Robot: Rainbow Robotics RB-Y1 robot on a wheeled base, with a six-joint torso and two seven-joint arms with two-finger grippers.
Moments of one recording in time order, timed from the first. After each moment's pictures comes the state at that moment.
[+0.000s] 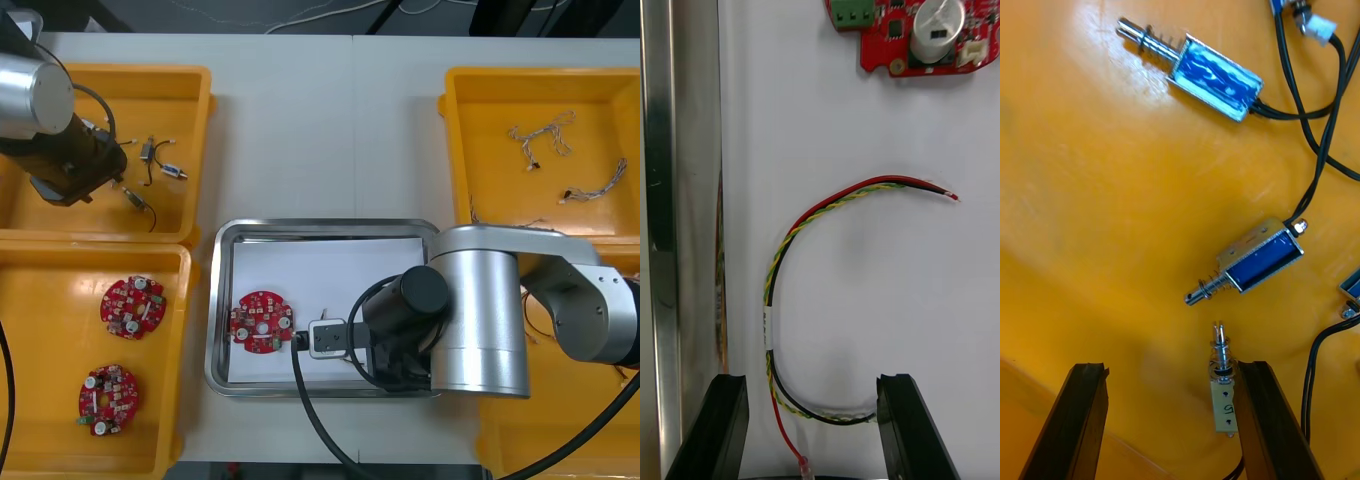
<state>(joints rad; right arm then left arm) -0.84 -0.78 1.14 -2.19 -0.73 1.44 1.71 -0.70 0.59 -0.01 -1.38 0.43 1.60 -0.70</state>
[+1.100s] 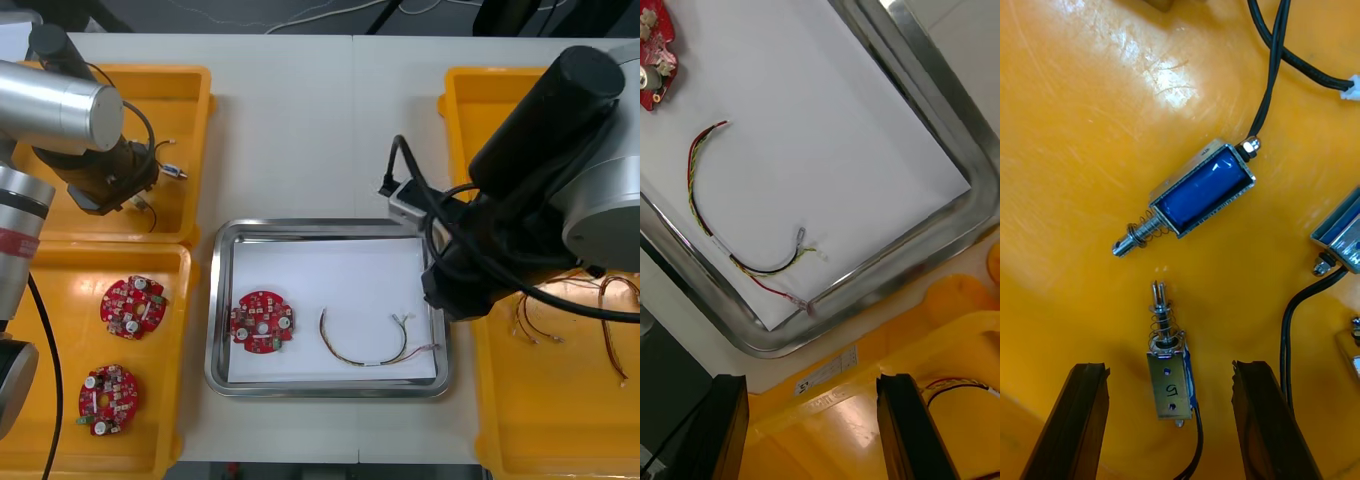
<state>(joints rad) -0.76 -0.86 0.54 -2.28 -1.09 1.82 1.21 -0.70 0.47 -0.03 -1.38 0.30 1.60 -0.67</state>
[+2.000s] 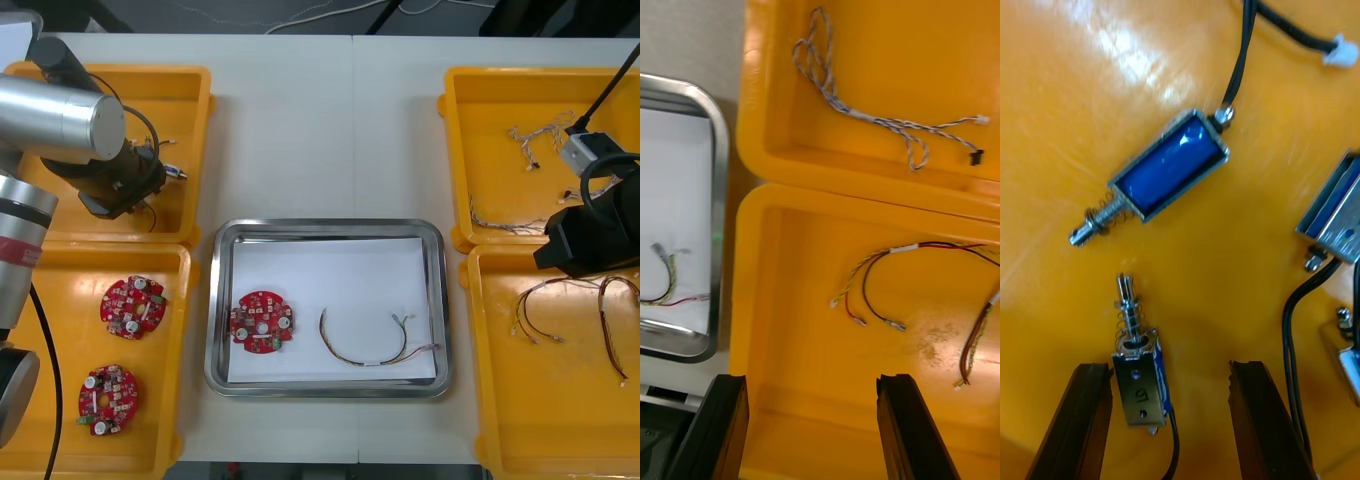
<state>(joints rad) -0.42 -0.94 0.03 -2.28 -1.07 1.90 0.96 -0.68 0.47 -0.03 -1.38 0.35 1.54 -0.67</state>
